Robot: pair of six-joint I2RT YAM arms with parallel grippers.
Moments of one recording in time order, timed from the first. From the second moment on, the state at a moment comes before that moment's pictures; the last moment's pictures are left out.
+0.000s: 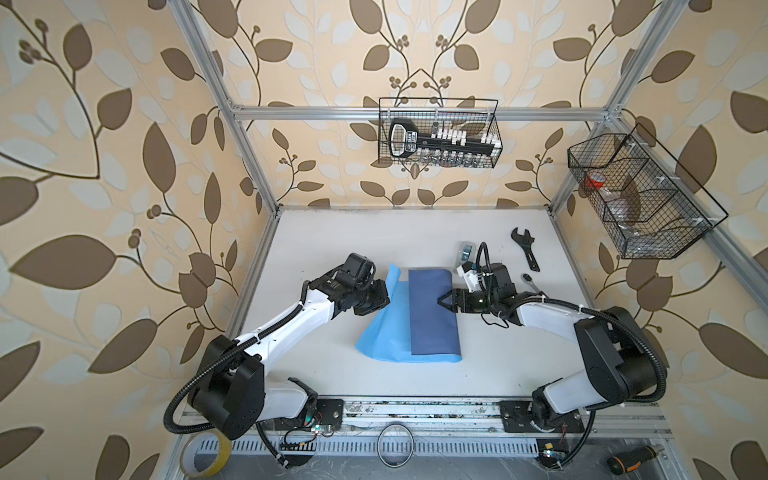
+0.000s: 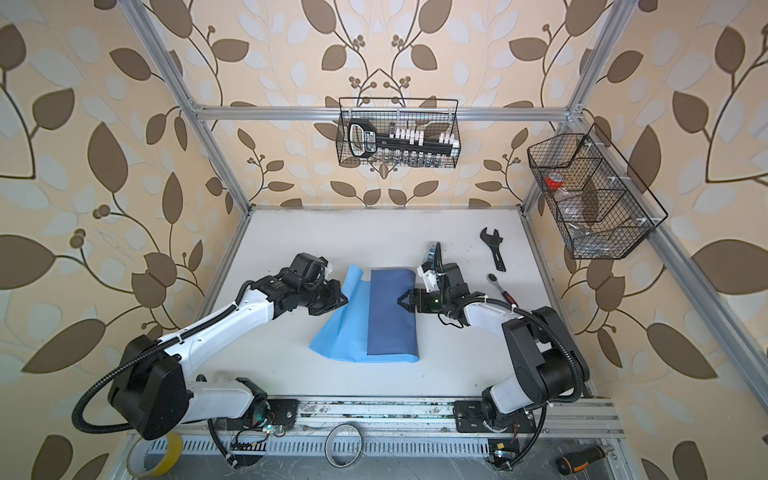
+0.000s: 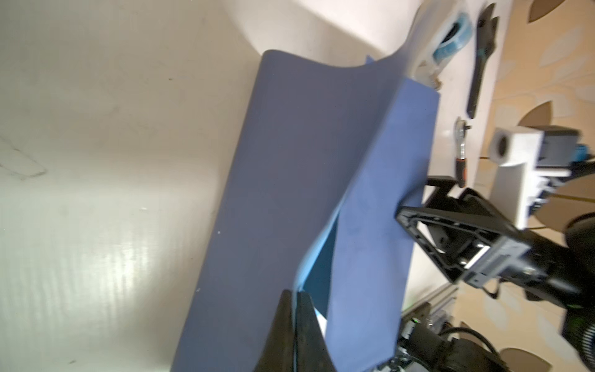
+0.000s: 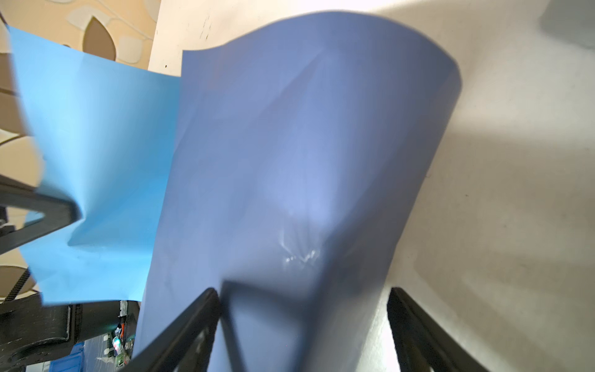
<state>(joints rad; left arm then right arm) -0.50 1.29 0.88 -0.49 0.34 -0.77 0.34 1.52 0.65 0.02 -0.50 0.43</state>
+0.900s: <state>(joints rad) -0.42 1.37 0.84 -0.56 0.20 -0.59 0.34 1.53 0.66 0.02 -0.50 0.43</state>
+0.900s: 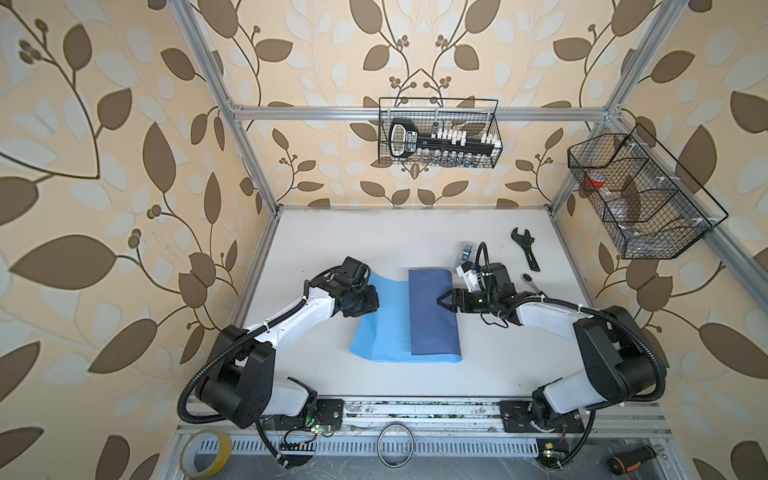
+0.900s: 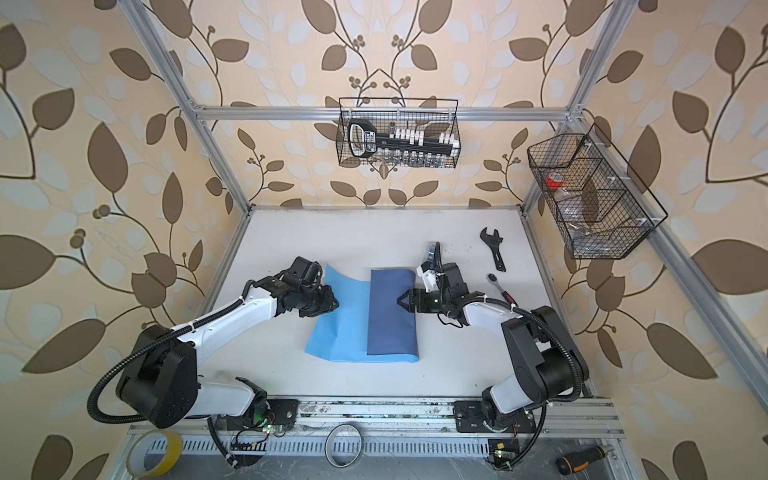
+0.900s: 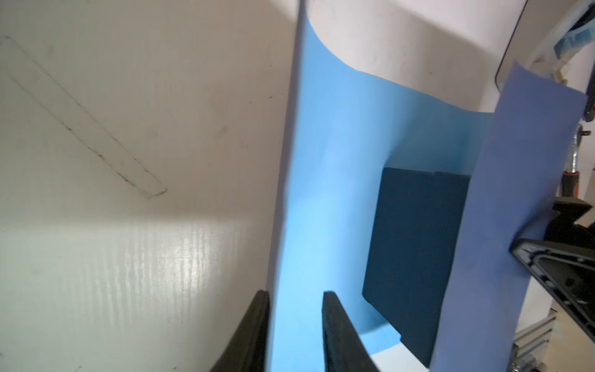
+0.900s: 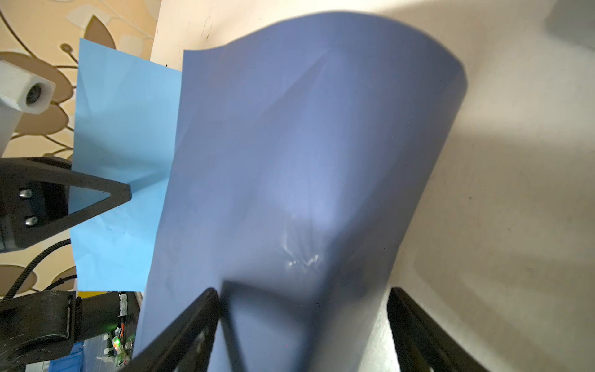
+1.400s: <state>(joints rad) -0.42 1.38 0.90 -0.79 0.15 -0.49 0.34 1.53 0.66 0.03 -0.50 0.43</state>
